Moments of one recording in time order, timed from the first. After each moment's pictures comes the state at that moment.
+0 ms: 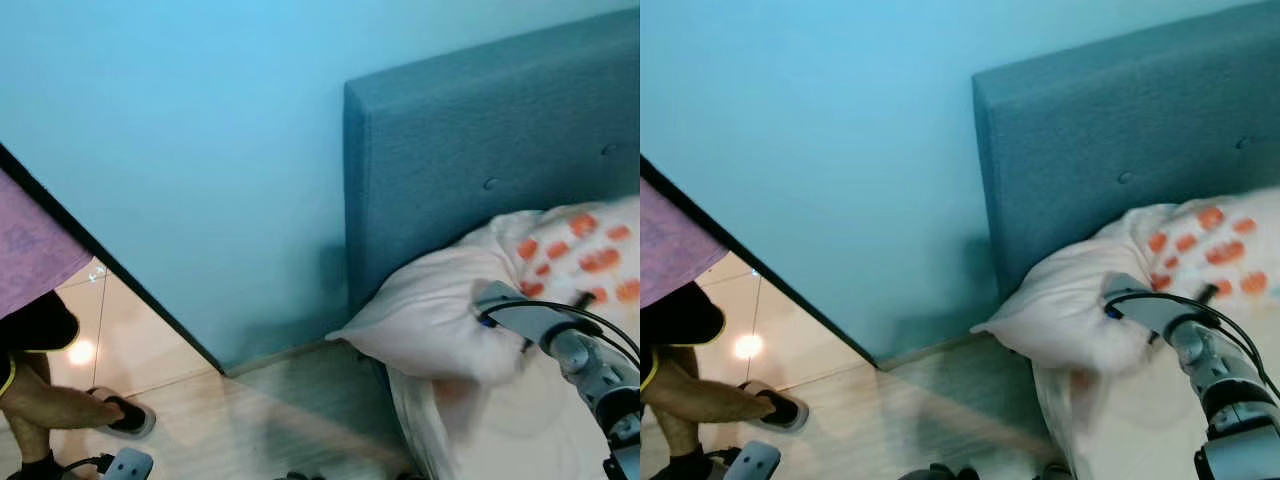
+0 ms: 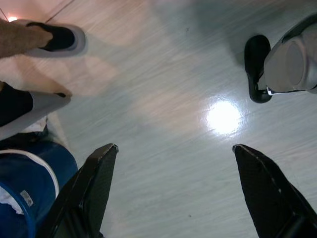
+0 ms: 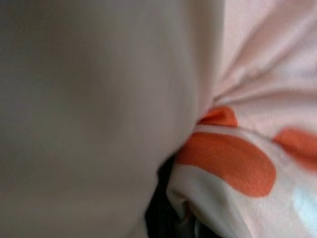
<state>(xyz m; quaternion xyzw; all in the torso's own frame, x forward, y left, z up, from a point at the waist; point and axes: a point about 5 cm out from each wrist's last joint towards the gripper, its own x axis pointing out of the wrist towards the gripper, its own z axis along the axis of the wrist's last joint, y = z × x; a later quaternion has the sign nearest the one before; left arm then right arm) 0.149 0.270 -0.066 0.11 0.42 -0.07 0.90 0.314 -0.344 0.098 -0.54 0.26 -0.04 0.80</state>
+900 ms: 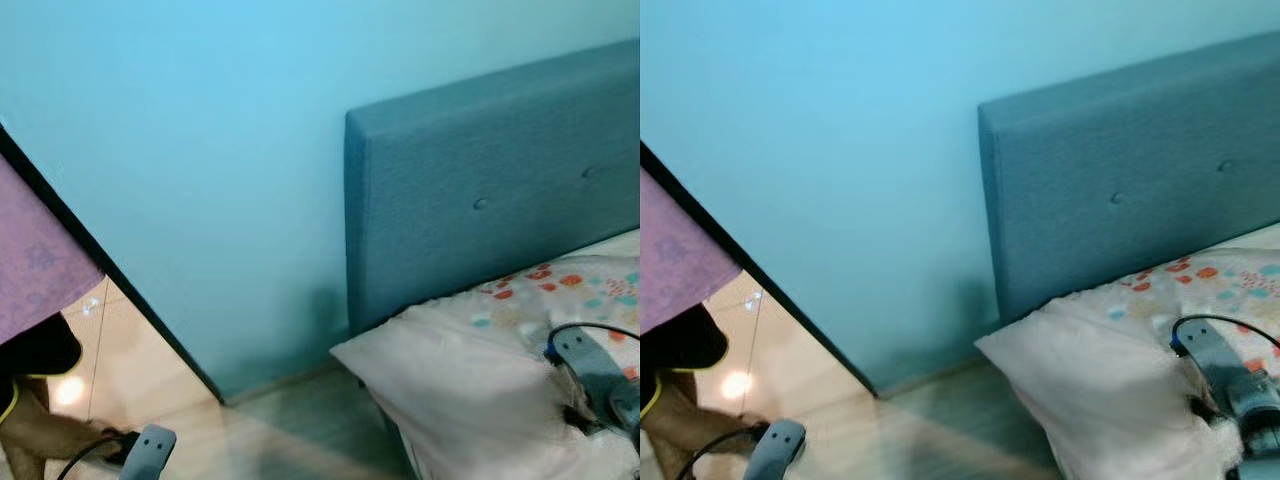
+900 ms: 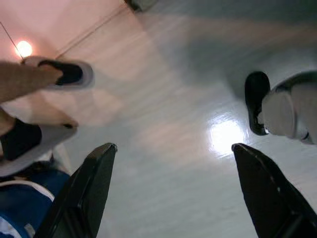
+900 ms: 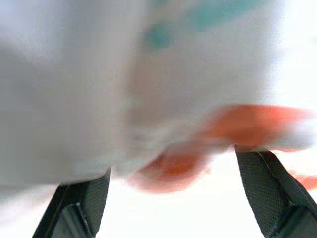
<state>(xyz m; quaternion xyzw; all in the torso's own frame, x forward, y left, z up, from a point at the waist) 0.183 0.244 -0.067 0.10 0.43 -0.06 0.89 0.241 -0.398 0.074 -0.30 0.53 -0.03 0.80</state>
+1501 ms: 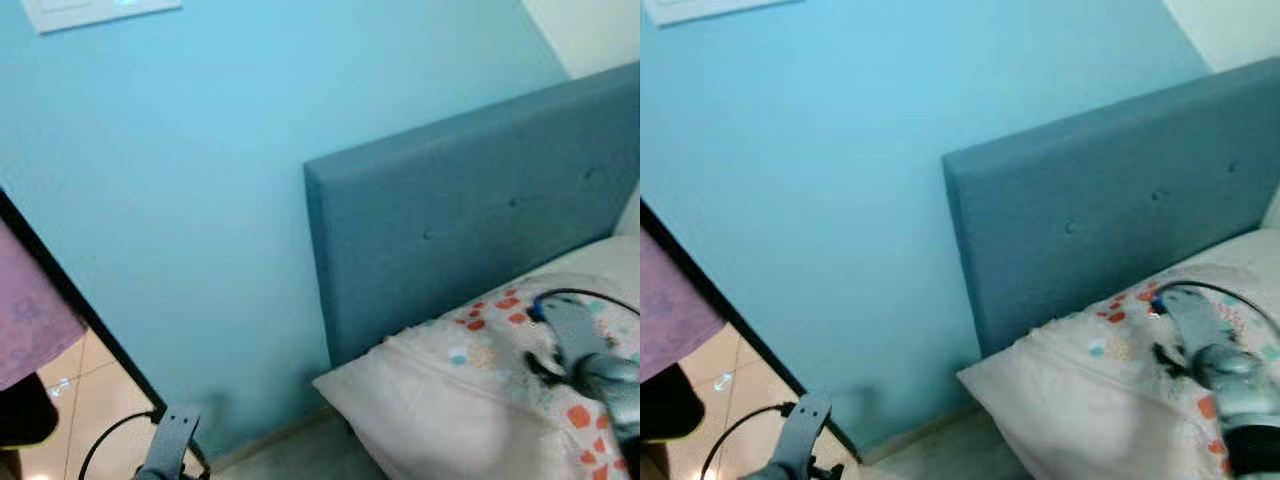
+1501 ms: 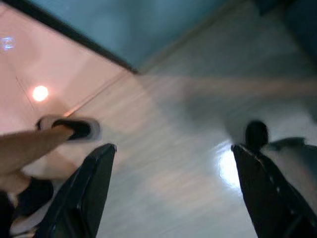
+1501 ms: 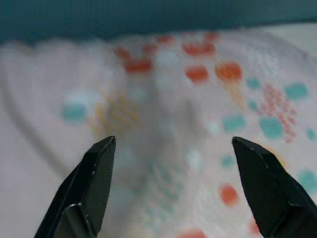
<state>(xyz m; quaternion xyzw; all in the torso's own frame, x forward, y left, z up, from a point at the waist) 0.210 0.218 -0.063 0.09 0.44 -0.05 0.89 0.294 -0.321 0.103 -0.19 0.30 -0.04 0.93</state>
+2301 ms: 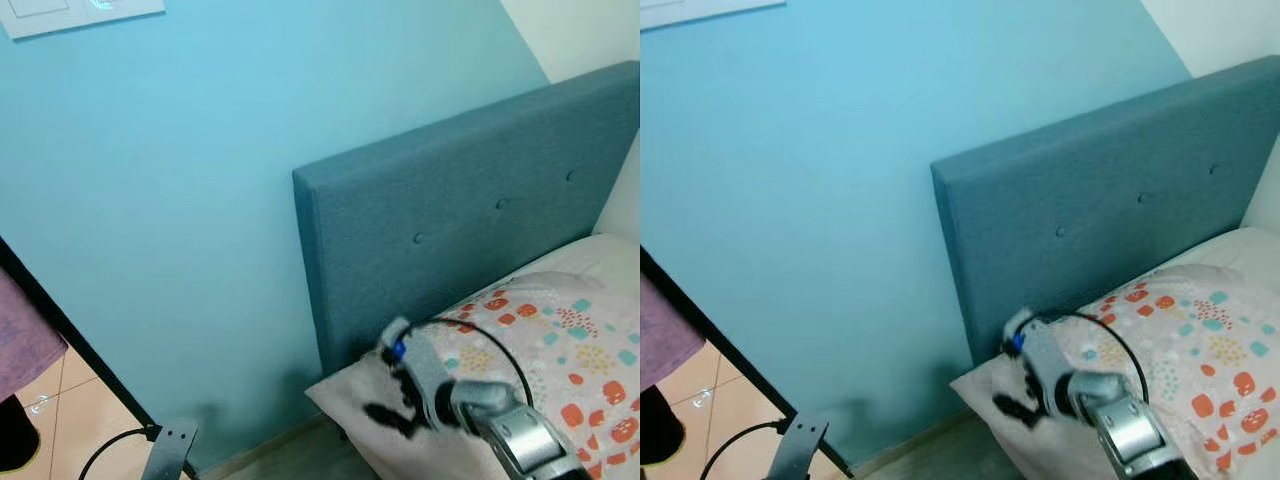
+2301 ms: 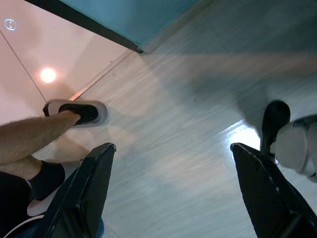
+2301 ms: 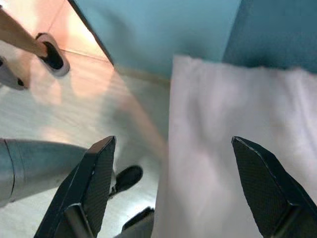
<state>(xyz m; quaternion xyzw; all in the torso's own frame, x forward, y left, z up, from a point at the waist) 0.190 0.220 -0.076 0.11 0.49 -0.01 0.87 0.259 -0.171 0.064 -0.14 0.37 0.34 0.85</state>
